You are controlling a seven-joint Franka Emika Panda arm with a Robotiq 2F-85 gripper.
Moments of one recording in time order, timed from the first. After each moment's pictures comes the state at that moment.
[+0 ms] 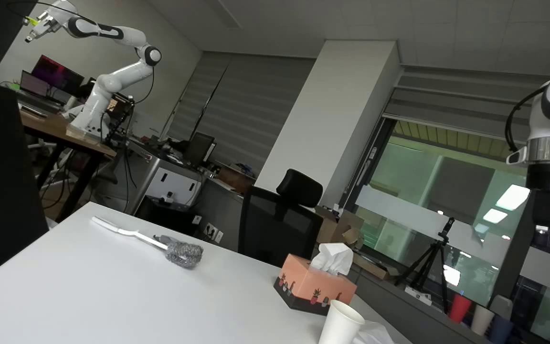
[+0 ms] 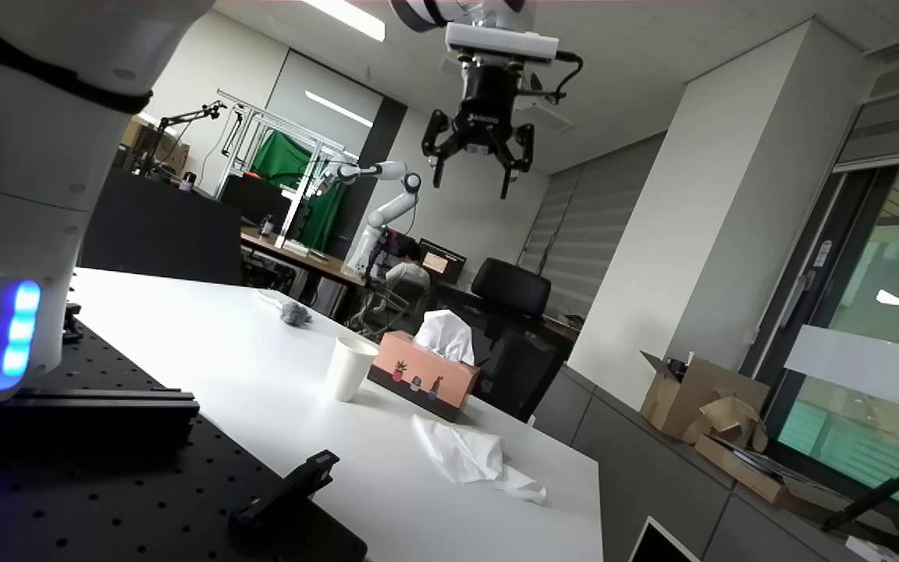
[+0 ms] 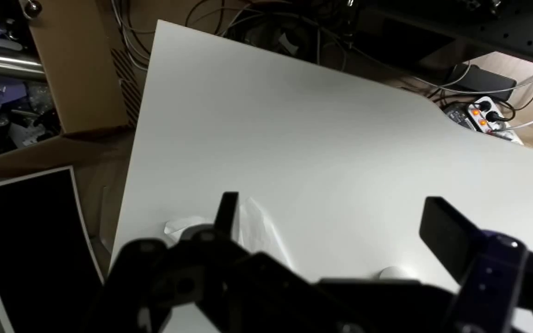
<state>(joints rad) -0.15 -0.50 -0.23 -2.43 -0.39 1.95 -0.52</state>
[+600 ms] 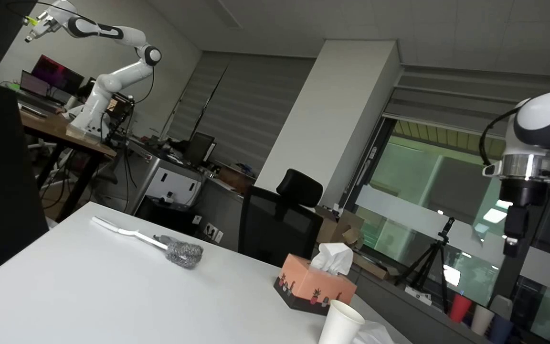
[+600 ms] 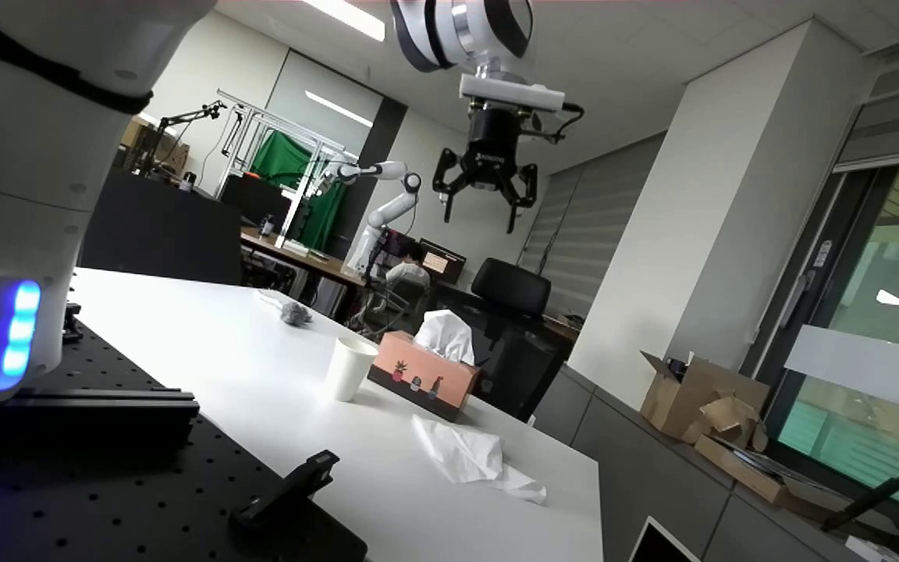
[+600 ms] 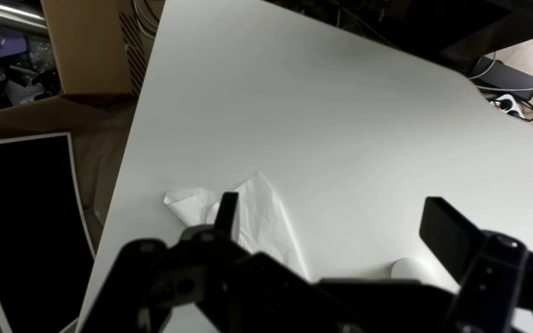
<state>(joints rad) -0.14 -0.33 -0.25 -2.39 -0.39 2.11 -0.59</state>
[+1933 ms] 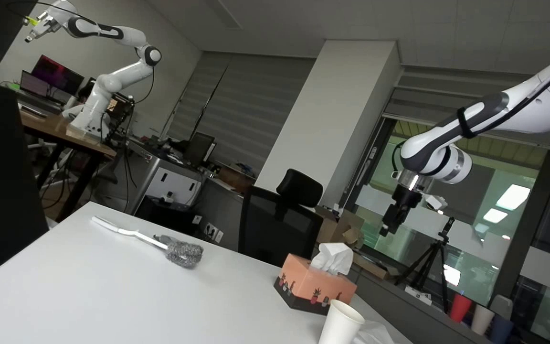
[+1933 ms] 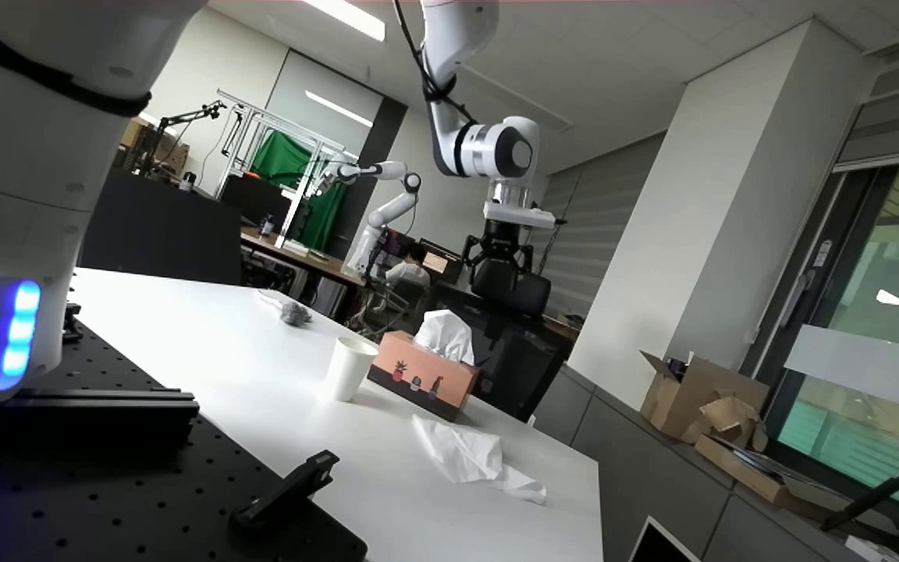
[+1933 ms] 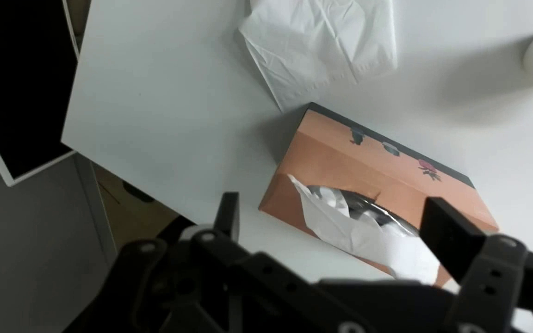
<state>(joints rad) -0.19 0.41 -0.06 -1.72 -0.10 2.40 -0.73</state>
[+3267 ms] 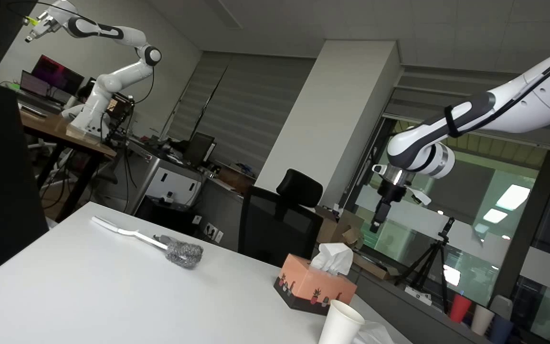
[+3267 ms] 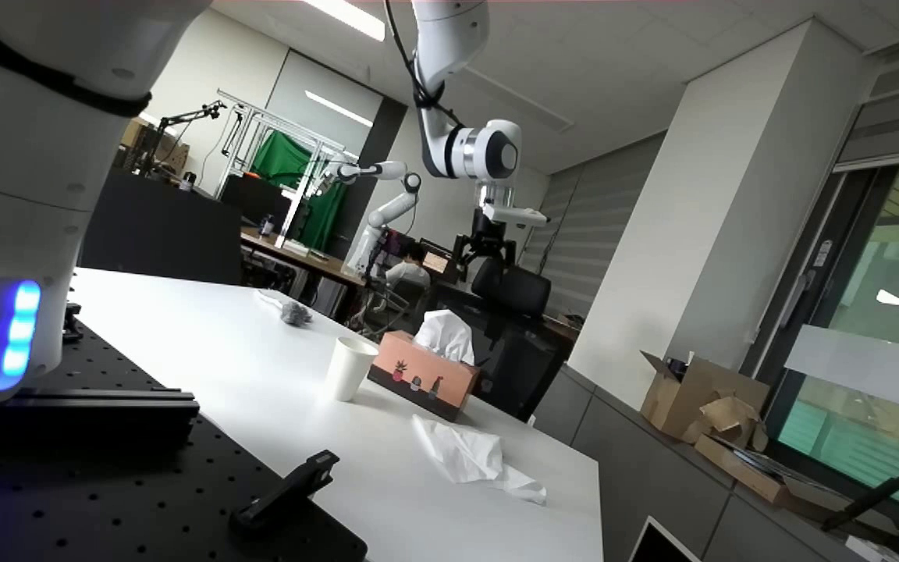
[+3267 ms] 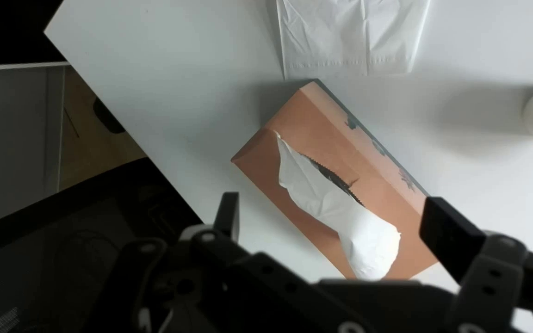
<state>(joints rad) -0.17 0.47 -0.01 -1.64 -0.18 2.38 -0.97</state>
